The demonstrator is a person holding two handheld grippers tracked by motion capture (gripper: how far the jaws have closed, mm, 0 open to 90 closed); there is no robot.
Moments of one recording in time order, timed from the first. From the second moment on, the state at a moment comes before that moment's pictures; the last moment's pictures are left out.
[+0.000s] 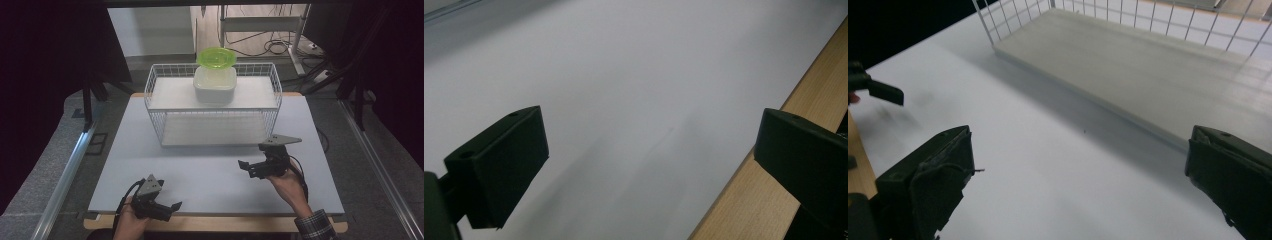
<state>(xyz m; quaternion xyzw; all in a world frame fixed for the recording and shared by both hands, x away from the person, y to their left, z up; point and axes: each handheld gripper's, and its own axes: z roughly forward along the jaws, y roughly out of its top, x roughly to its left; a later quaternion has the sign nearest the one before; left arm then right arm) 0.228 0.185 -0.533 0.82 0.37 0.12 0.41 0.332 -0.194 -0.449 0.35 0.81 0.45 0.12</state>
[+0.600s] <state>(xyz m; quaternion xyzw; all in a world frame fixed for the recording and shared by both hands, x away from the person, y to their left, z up) 0.227 0.184 -0.534 0.83 0.36 0.12 0.41 0.306 -0.206 -0.498 0.35 0.84 0.40 0.14</state>
